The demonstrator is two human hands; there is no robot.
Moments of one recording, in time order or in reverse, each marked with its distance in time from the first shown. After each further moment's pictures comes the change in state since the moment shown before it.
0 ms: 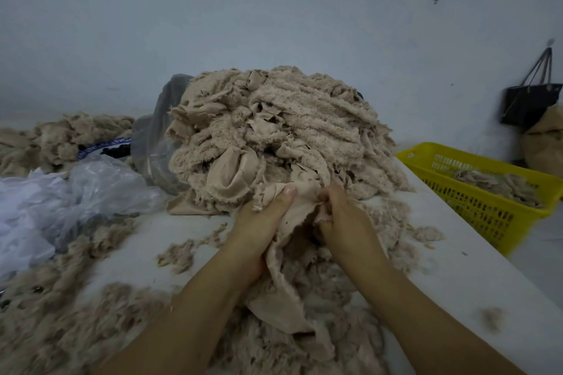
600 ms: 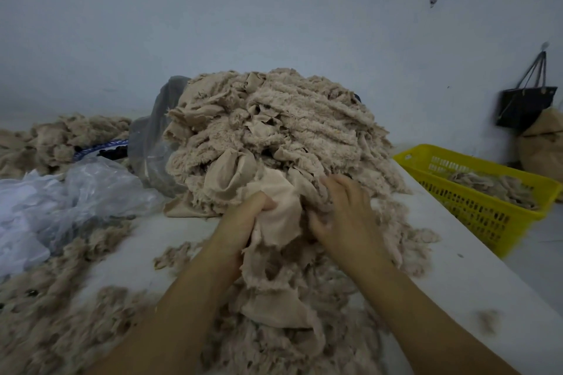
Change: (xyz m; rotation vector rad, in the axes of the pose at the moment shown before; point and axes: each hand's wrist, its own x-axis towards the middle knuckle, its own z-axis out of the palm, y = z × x) left_hand -0.006 0.017 -0.013 -0.057 0.064 -0.112; right_hand 0.002 0.012 -0.002 -0.159 0.062 -0.048
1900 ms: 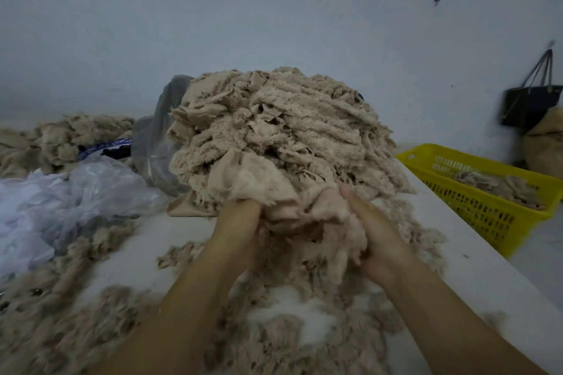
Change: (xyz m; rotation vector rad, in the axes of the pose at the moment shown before) left_hand 0.025 -0.009 -0.001 0.021 0.135 0.254; right_hand 0.005 0.002 -0.019 1.543 -0.270 0.679
